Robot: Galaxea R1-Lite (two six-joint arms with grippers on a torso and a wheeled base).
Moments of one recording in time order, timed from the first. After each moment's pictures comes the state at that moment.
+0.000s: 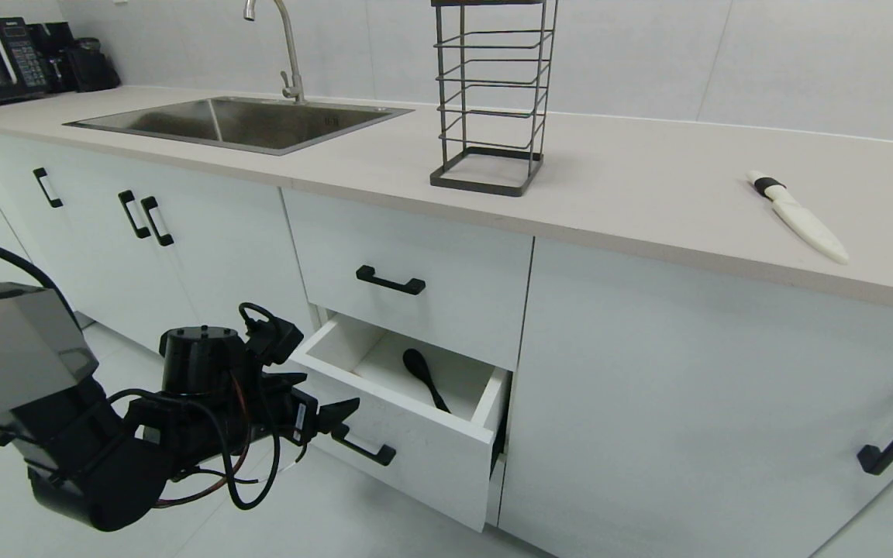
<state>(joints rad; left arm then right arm) -0.24 2.02 -0.47 -1.01 -0.29 0.10 0.08 0.10 0.00 0.01 0.01 0.02</state>
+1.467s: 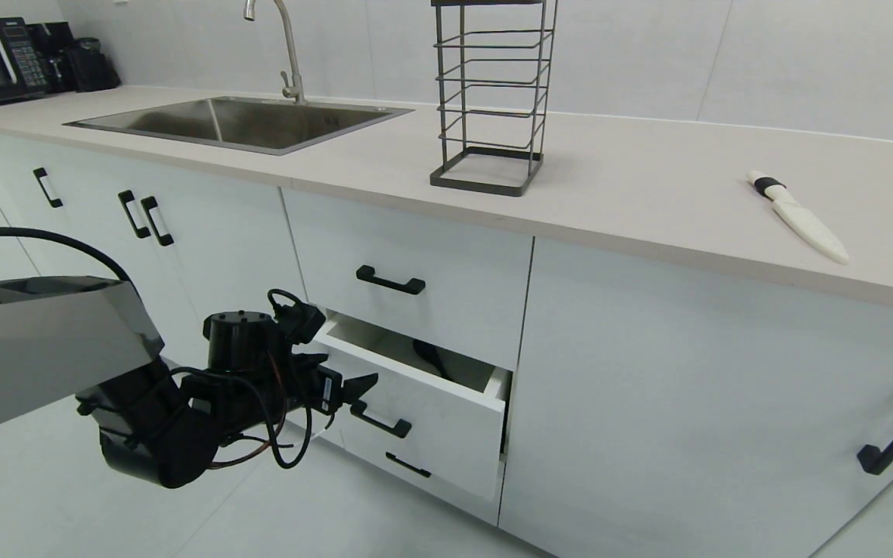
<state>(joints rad) -0.25 2.17 -0.66 -1.03 -0.29 0.06 0.08 0.10 0.00 0.01 0.01 0.02</state>
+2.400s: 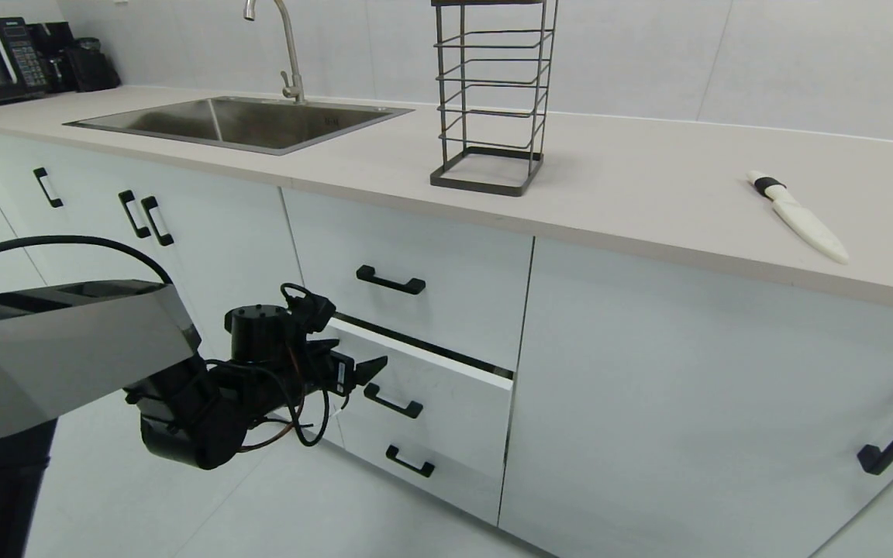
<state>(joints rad) -0.25 2.29 -0.78 -1.11 -0.29 0.04 0.08 0.10 0.00 0.01 0.01 0.02</state>
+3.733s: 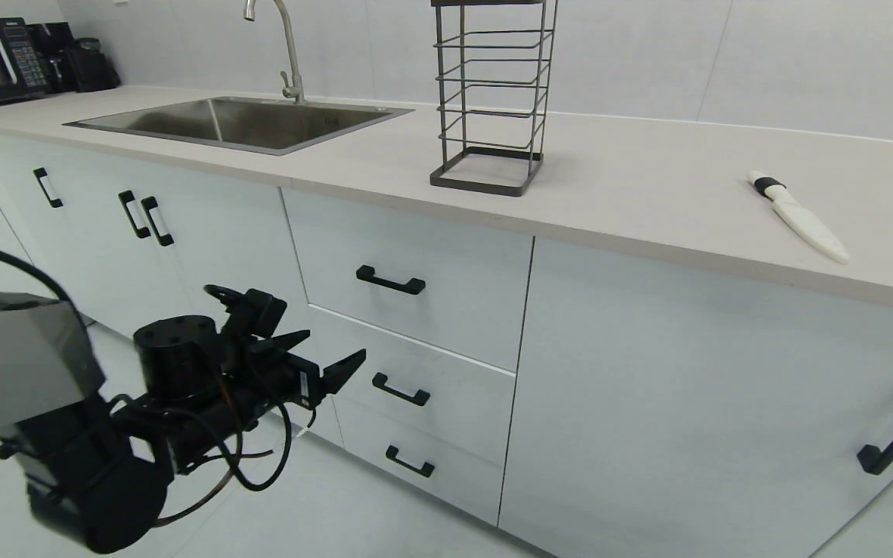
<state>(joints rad) -0.27 2.00 -0.39 -1.40 -0.25 -0.01 0.08 0.10 0.00 0.01 0.01 0.02</state>
